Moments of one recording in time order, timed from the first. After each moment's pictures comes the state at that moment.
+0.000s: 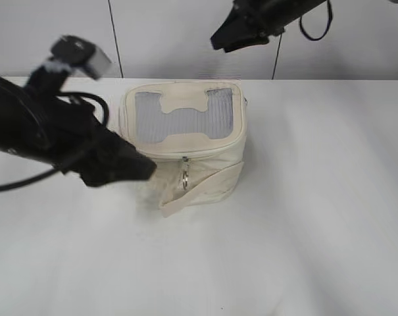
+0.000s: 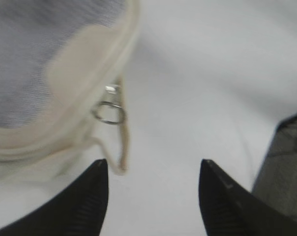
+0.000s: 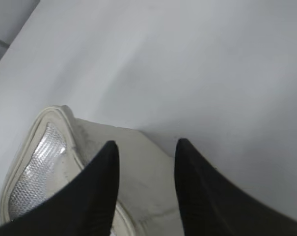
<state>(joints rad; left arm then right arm) -0.54 1.44 -0.78 -0.96 0.57 1.12 0.24 2.46 -2.36 0.87 1.20 -0.58</state>
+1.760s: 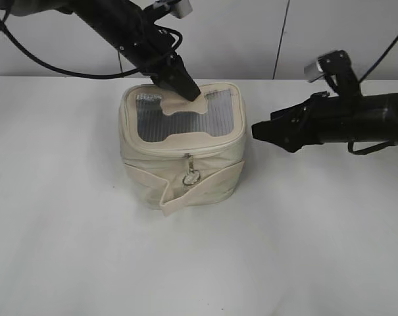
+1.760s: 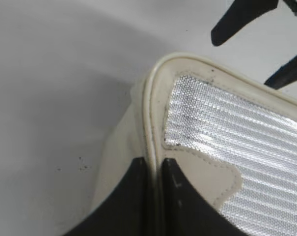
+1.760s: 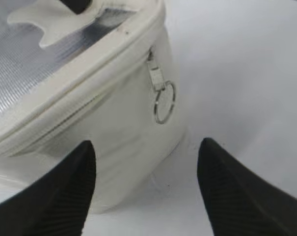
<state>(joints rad) -0.38 2.31 -2.05 -0.72 1.20 1.08 0.14 1.90 -0.88 1.82 0.65 -2.16</state>
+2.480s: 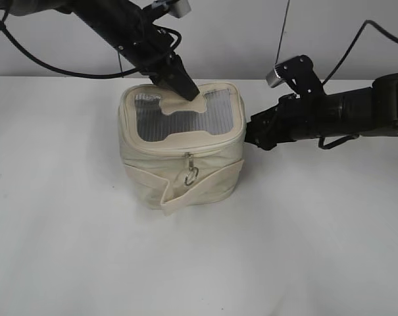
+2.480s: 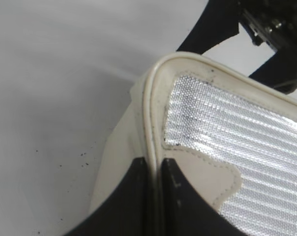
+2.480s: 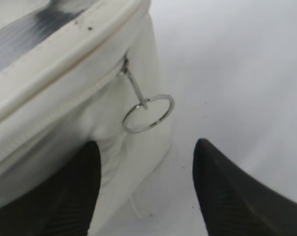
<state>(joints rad) -0.38 2.31 -2.05 -0.71 1.20 1.06 0.24 2.03 -1.02 1.82 0.50 -2.14</state>
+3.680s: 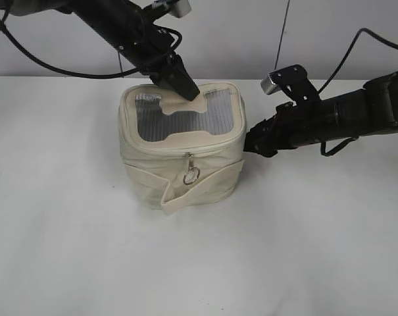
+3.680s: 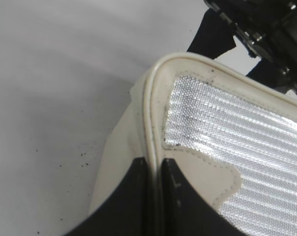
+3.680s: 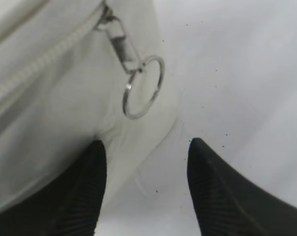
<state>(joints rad) -0.38 2.31 -2.05 -0.71 1.20 1.05 0.24 2.05 -1.06 1.63 0.47 -1.92</state>
